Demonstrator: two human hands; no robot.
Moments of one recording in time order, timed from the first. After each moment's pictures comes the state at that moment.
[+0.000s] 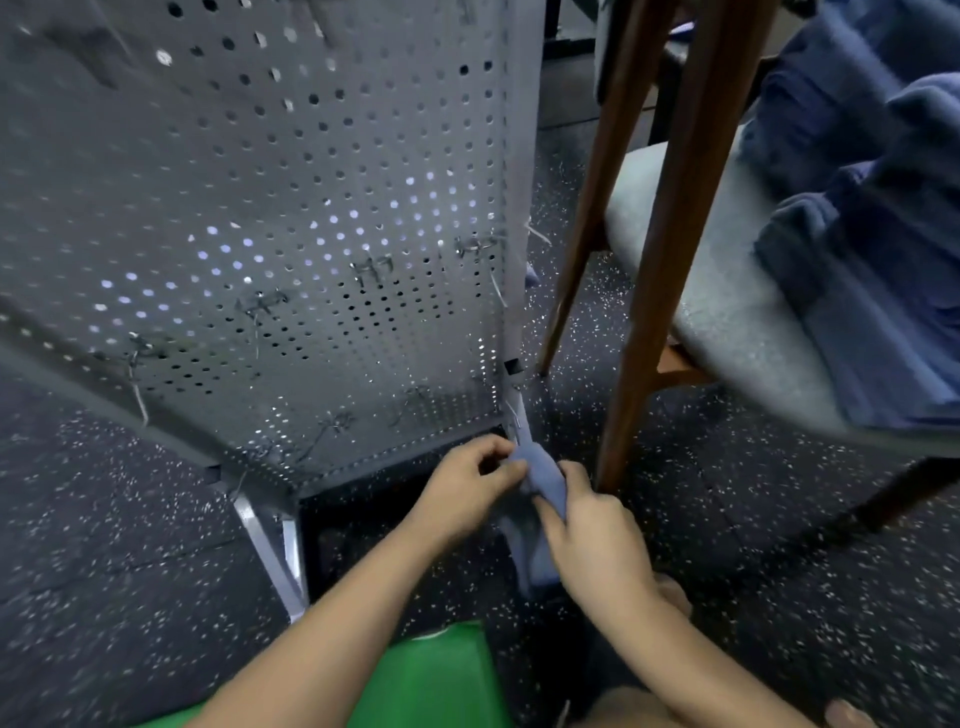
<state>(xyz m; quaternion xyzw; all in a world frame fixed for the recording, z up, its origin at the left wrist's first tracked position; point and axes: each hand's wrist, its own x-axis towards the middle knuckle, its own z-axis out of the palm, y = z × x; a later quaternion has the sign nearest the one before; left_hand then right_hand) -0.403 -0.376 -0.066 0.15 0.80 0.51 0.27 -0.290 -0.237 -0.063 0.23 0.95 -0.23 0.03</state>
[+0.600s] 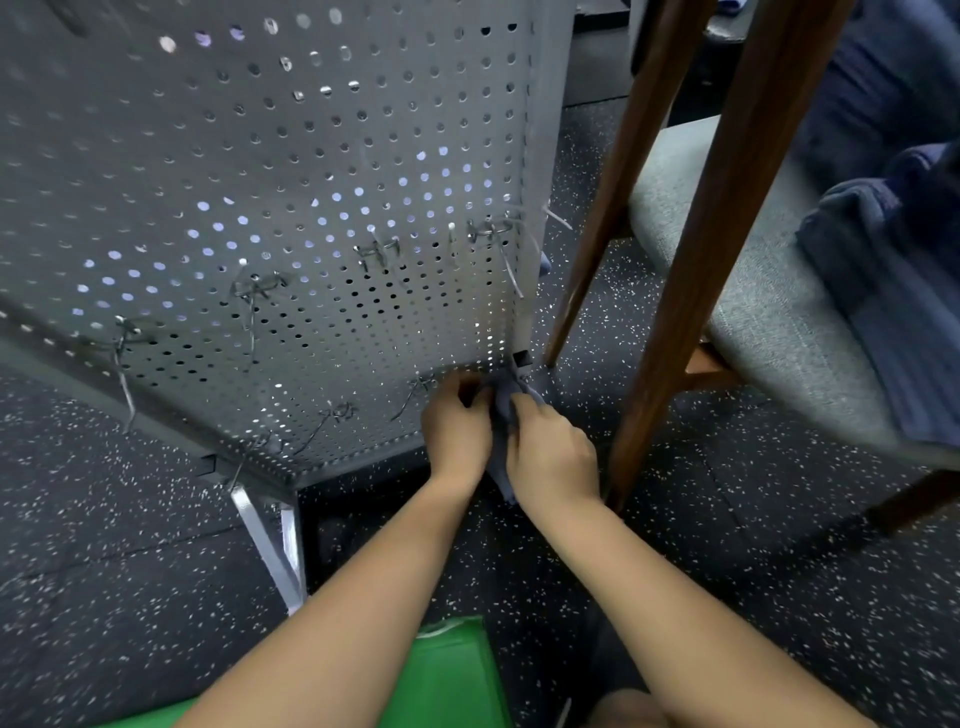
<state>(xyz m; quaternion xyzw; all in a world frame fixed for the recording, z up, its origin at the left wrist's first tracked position) -0.459 -0.339 -0.099 -0.06 0.85 0.51 0.07 -0.380 -0.250 -0.066 0.18 0.96 -0.23 0.00</state>
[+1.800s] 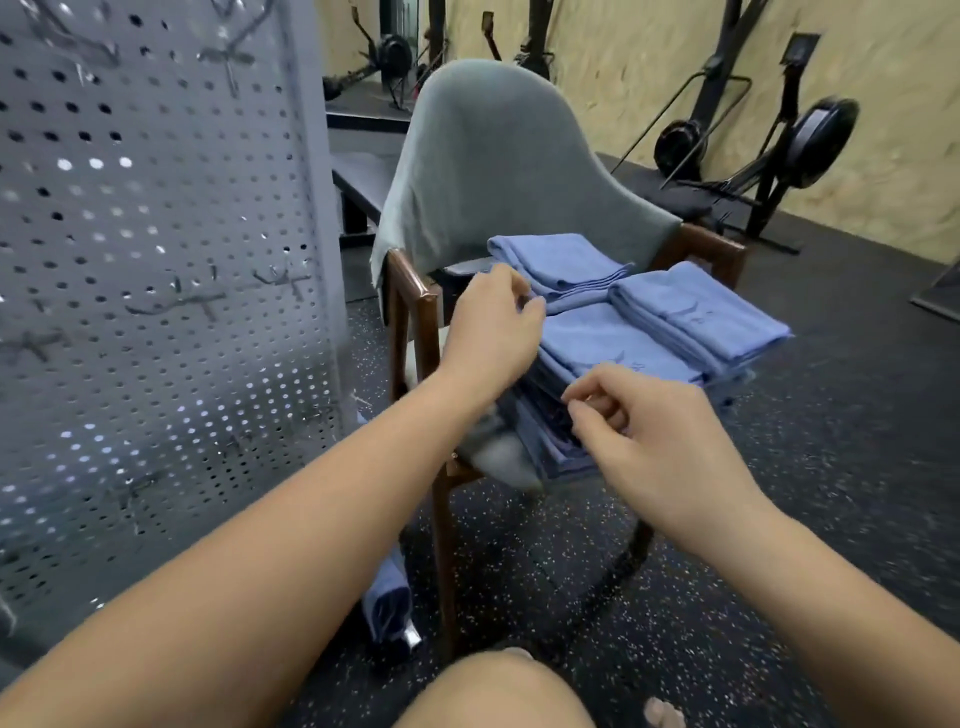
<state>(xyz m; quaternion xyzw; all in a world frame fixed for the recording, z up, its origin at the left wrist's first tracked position) -0.395 -0.184 0.256 0.36 0.78 0.51 0.00 -0.191 -0.151 0.264 0.21 0.91 -0.23 -0.26</state>
